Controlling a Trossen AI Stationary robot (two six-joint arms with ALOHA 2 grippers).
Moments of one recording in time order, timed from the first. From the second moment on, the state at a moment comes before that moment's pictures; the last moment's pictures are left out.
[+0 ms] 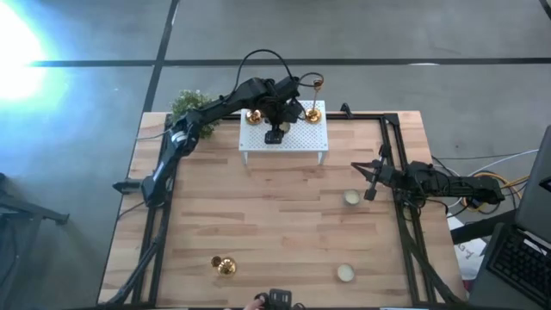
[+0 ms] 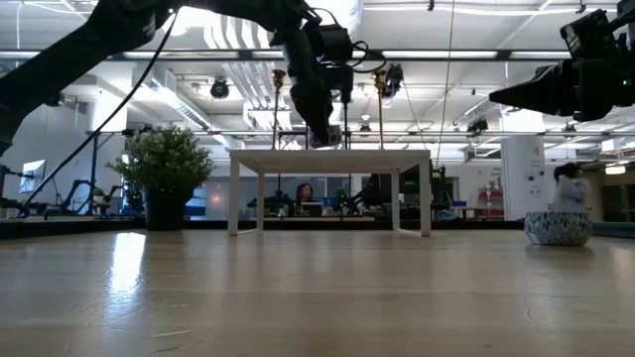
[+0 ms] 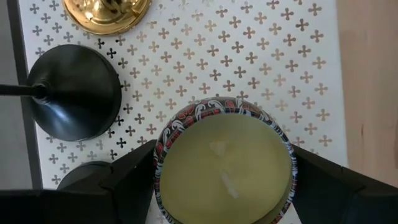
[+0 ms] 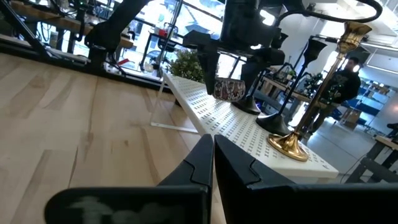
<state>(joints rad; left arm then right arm) 0.47 2.20 2.34 -1.28 0.03 0.59 -0.01 0.02 0.05 -0.03 0.34 -0.34</state>
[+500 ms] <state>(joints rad) 0.47 2.20 2.34 -1.28 0.03 0.62 -0.01 0.02 0.05 -0.03 0.34 -0.34</state>
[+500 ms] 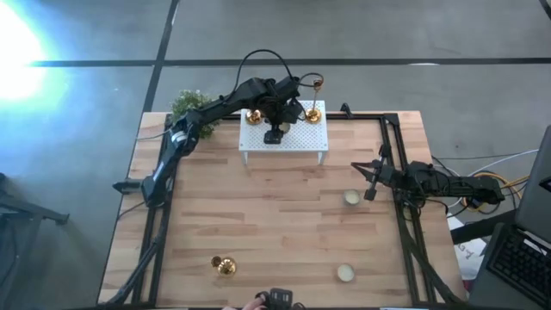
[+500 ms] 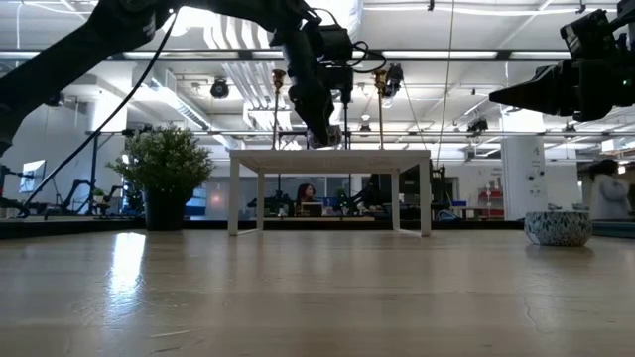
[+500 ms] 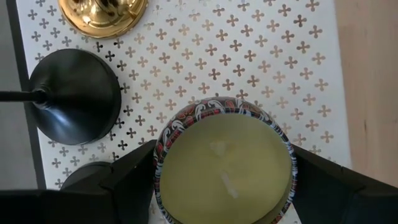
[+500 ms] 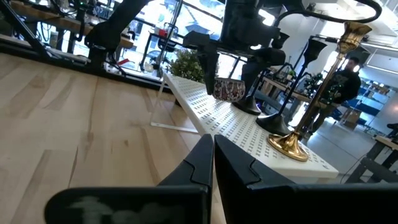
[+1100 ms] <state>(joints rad) 0.46 2.20 2.33 -1.28 0.03 0.46 -0.01 0.02 0.05 -0.03 0.34 -0.34</state>
